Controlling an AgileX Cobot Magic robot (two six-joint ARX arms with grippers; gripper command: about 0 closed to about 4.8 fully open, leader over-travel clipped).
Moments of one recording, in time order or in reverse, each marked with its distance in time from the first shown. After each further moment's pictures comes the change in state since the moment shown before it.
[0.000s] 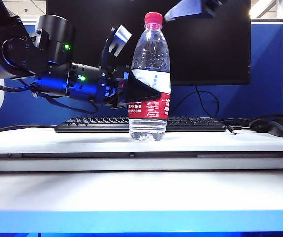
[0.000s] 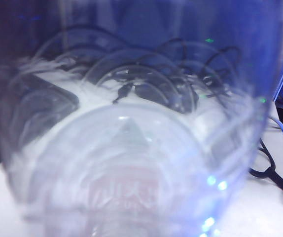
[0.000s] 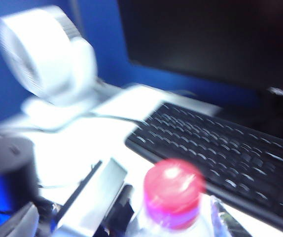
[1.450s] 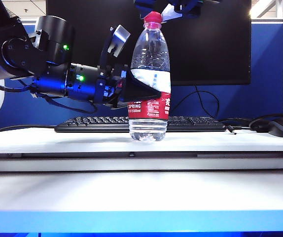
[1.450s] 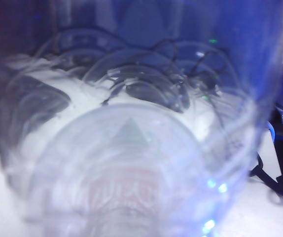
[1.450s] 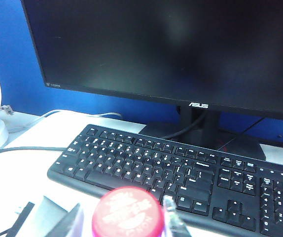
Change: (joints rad) left arm 0.002 0.000 0.000 -0.003 0.049 -0.018; right arm 0.137 0.136 -0.001 0.228 0.469 -0.038
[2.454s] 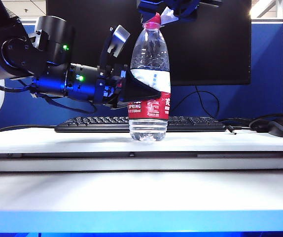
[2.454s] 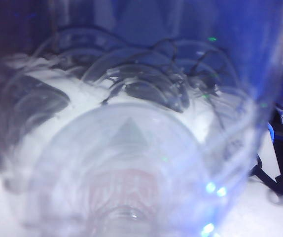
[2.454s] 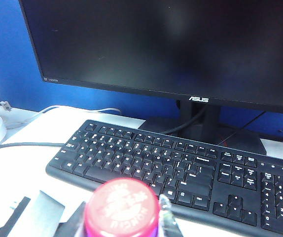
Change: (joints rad) left arm 0.000 0.000 0.000 0.000 0.004 0.000; right arm -0.001 0.013 0.000 -0.002 -0.002 0.007
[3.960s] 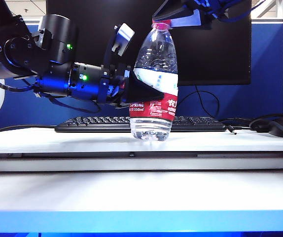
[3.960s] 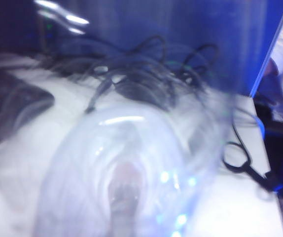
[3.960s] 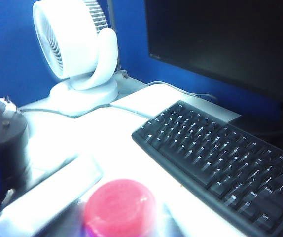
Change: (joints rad) left arm -0.010 0.000 0.002 -0.005 0.003 0.006; right arm -0.399 -0.077 -0.009 -0.109 -0.907 -0.048
